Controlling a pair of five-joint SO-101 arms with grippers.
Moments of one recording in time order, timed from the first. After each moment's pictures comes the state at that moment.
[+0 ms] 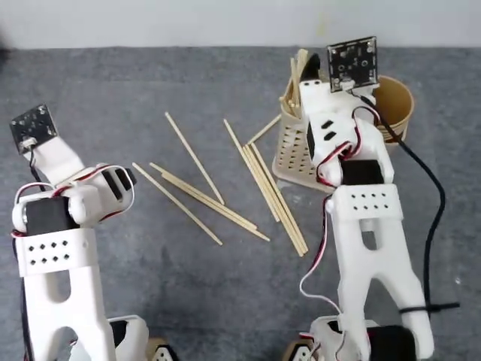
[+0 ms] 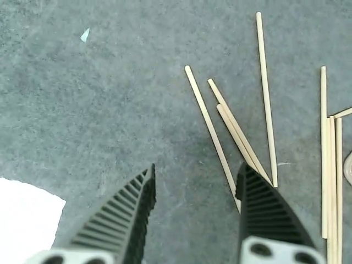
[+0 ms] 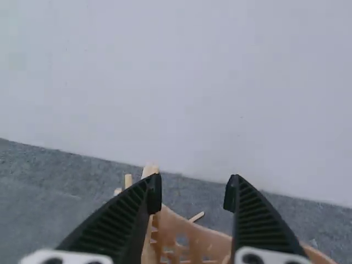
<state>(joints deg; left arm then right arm) -13.8 -37.5 30.9 80.7 25.8 -6.5 -22.9 26.3 15.6 7.5</state>
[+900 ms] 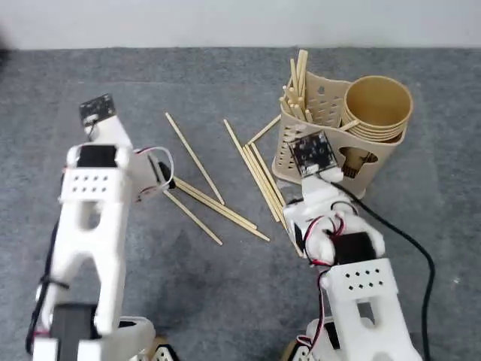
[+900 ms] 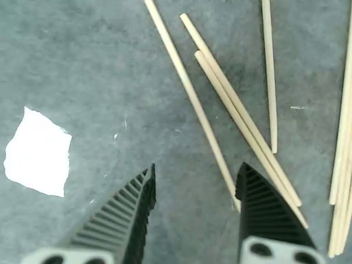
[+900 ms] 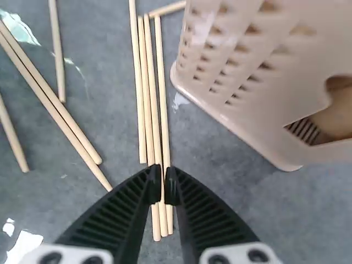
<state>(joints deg) -2.3 -8.5 17.9 82.9 31.3 -12.6 -50.7 59.9 51.2 8.9</state>
